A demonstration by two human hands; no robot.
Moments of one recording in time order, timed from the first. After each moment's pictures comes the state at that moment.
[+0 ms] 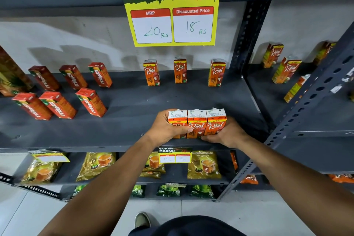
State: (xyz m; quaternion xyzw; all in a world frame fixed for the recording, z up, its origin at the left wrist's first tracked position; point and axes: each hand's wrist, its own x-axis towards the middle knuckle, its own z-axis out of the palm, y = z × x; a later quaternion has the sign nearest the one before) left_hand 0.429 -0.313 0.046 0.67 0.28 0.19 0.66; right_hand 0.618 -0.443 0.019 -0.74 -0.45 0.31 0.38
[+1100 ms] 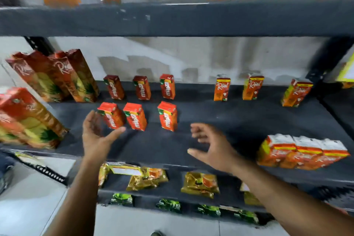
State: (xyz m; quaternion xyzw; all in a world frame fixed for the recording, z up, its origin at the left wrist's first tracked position) left_hand 0.120 -0.085 0.023 0.58 0.45 0.54 0.41; right_hand 0.395 -0.273 0.044 -0.62 -0.58 0.26 0.46
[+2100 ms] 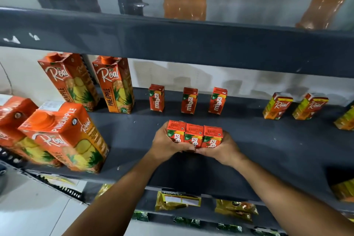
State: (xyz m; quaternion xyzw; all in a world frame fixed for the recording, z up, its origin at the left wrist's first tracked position) left_hand 0.131 0.006 0.008 0.67 0.32 0.29 0.61; right_hand 0.314 -0.110 0.010 -0.68 -0.43 0.35 0.48
